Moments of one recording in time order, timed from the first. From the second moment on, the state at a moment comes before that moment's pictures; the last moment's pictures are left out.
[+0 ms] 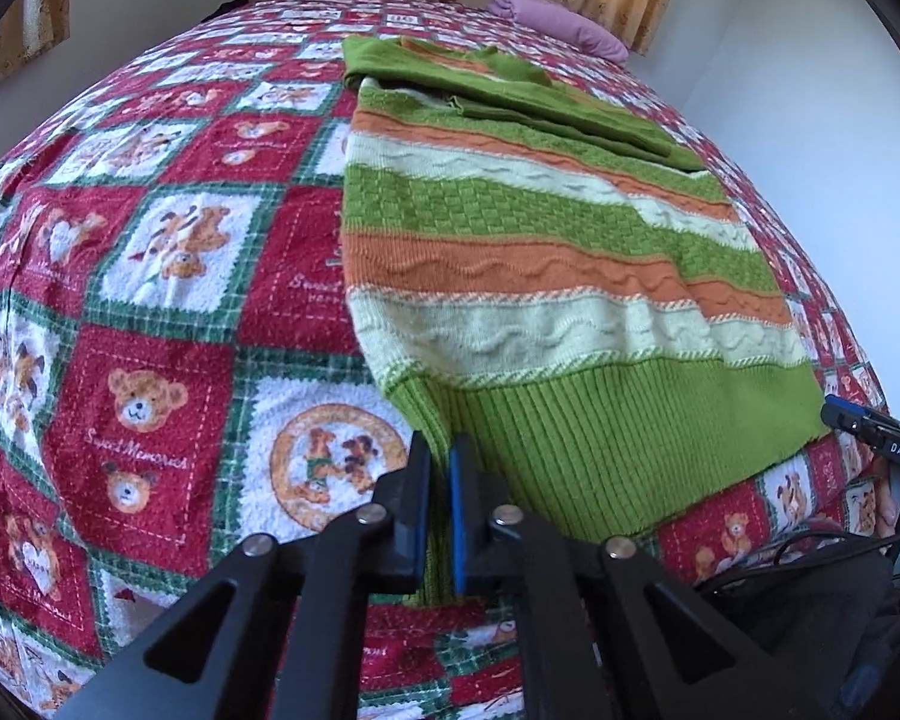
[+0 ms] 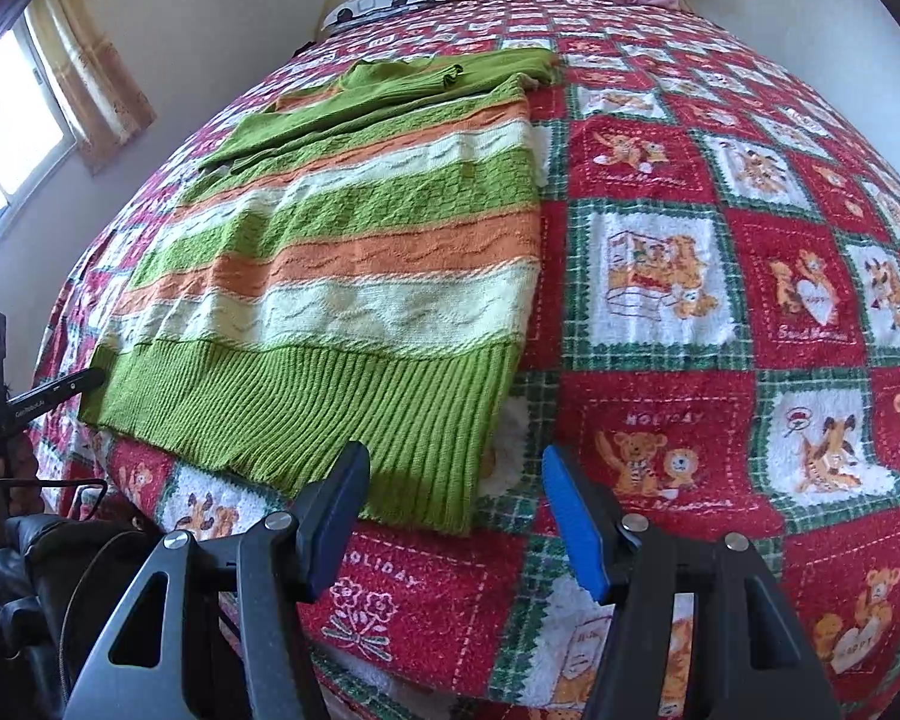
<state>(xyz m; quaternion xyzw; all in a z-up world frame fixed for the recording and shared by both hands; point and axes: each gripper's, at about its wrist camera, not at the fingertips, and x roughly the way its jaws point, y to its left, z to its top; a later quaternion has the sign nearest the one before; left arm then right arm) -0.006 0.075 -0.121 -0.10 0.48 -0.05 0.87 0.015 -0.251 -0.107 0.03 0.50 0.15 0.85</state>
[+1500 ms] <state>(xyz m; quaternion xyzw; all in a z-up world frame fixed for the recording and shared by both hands) 0.064 0.113 -0.011 -0.14 0.31 -0.09 0.94 0.092 -0.255 0.042 0.09 0.31 0.22 0.92</state>
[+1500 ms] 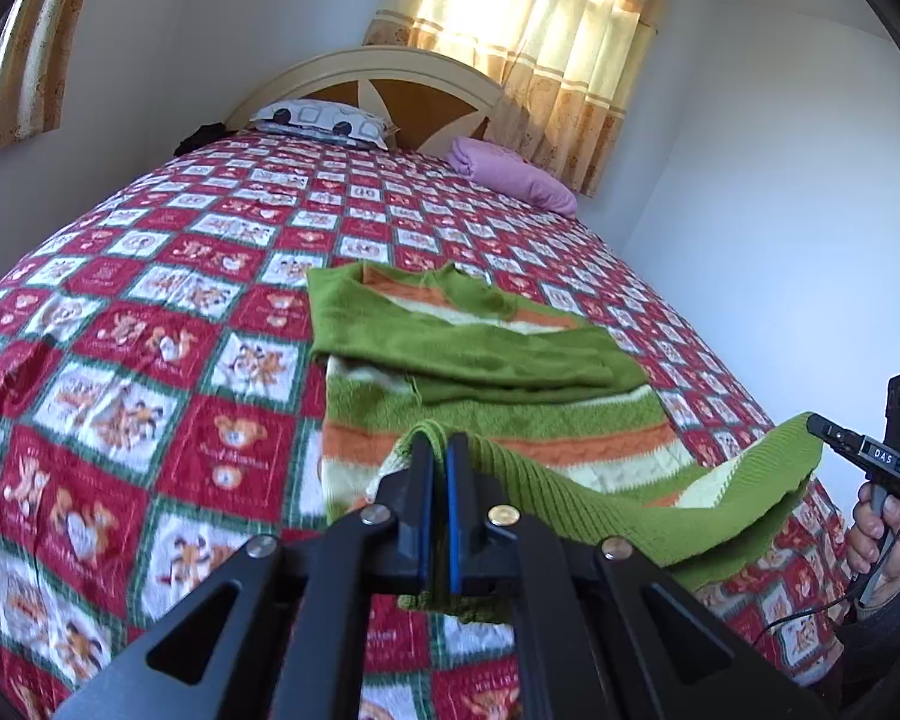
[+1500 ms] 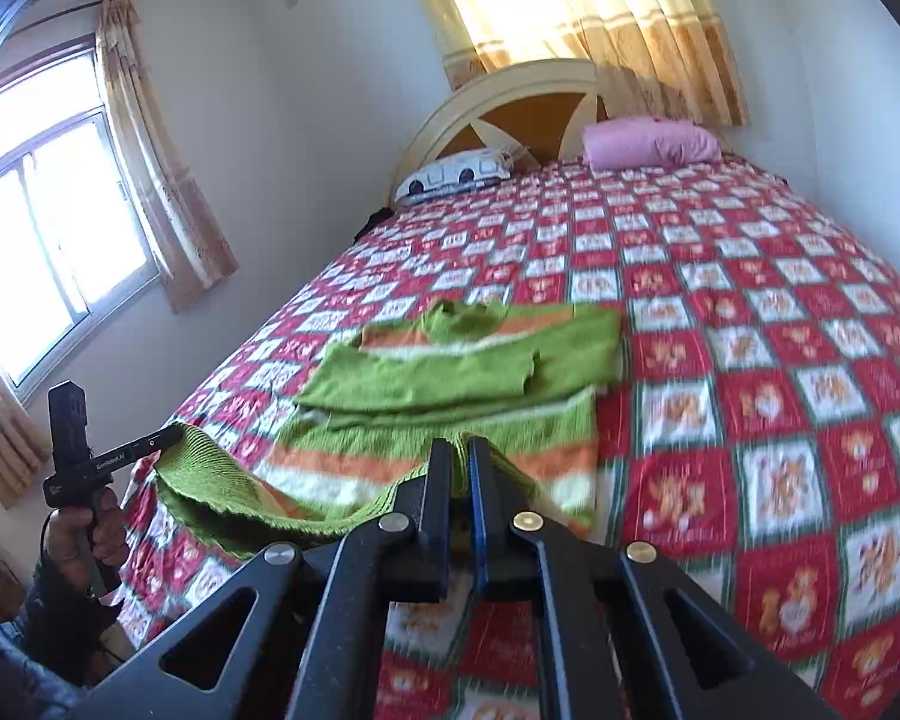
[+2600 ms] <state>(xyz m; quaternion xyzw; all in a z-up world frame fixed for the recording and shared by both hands) 0.298 0.142 -0.065 -0.07 0.39 0.03 0.92 0.381 -0.226 -0.062 0.05 0.41 0.11 0.90</state>
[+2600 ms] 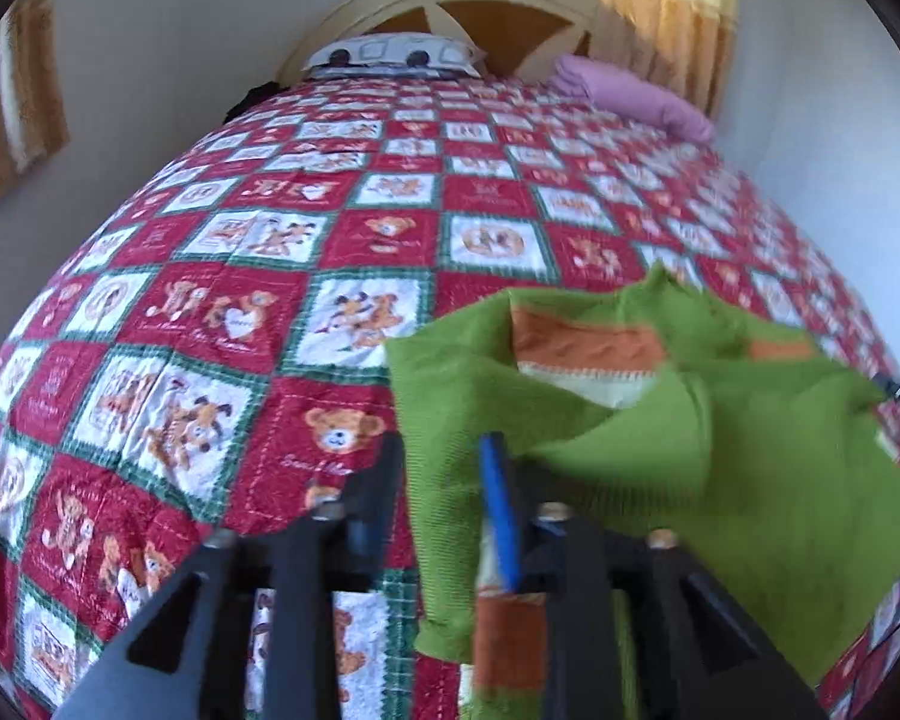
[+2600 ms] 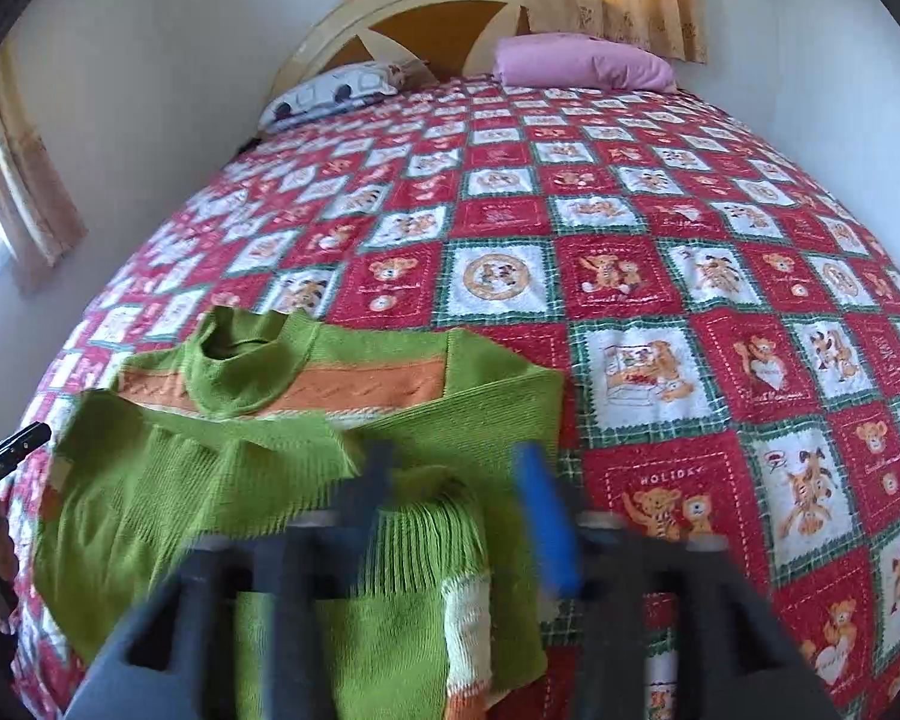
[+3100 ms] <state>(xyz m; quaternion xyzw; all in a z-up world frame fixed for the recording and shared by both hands) 0.325 0.098 -0.075 0.03 0.41 -0.04 0.91 0.382 -0.236 -0.069 0.02 0.43 0.15 0.89</state>
